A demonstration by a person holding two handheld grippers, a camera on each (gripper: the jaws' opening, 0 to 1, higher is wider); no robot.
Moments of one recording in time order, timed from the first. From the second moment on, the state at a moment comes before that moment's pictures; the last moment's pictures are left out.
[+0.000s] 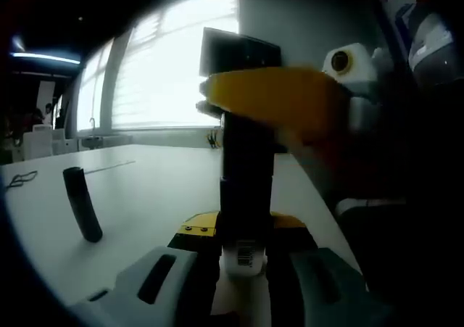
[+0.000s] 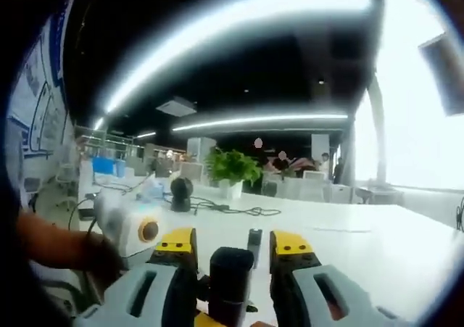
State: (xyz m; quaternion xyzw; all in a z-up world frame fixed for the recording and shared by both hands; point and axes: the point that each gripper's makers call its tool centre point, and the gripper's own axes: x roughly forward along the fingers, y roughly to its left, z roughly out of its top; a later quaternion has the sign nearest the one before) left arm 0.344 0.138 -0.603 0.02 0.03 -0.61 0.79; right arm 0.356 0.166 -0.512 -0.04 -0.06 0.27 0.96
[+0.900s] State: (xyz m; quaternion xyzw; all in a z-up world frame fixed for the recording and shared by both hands) left arm 0.344 0.138 -0.604 0.02 0.03 -0.62 0.79; right arm 0.346 0.178 -0.527 -0.01 0.02 0.58 0.81
